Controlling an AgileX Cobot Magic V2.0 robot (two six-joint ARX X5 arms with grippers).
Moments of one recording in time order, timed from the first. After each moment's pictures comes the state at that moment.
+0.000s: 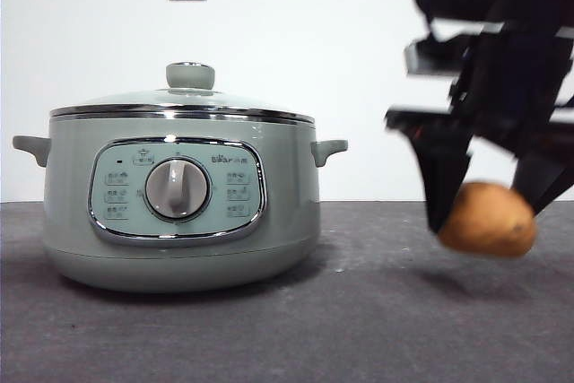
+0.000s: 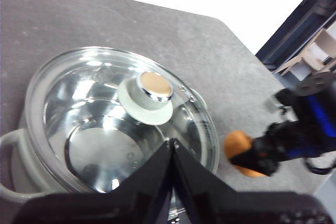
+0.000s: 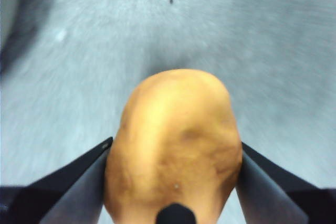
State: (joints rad) left arm -0.07 0.76 0.77 -0.40 0.61 -0.26; right arm 0.54 1.45 0.92 -0.64 0.10 0.30
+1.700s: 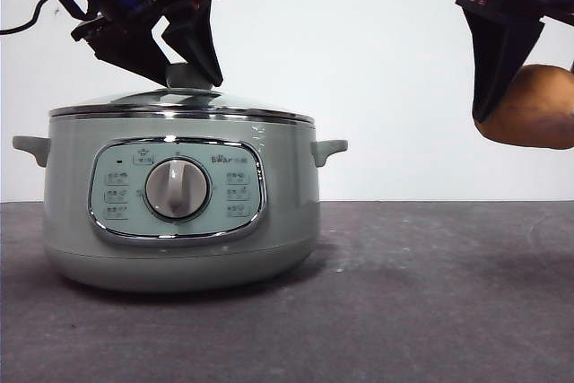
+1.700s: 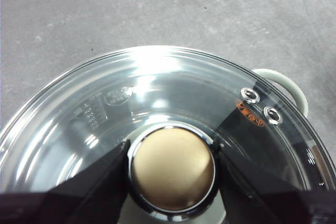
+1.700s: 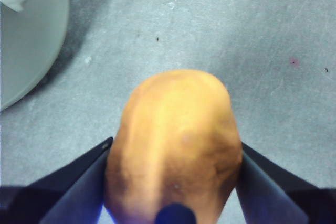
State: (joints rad) left arm -0.49 1.42 1.11 -0.32 0.03 -0.05; right arm 0.54 1.14 0.92 -0.77 0.16 0.28
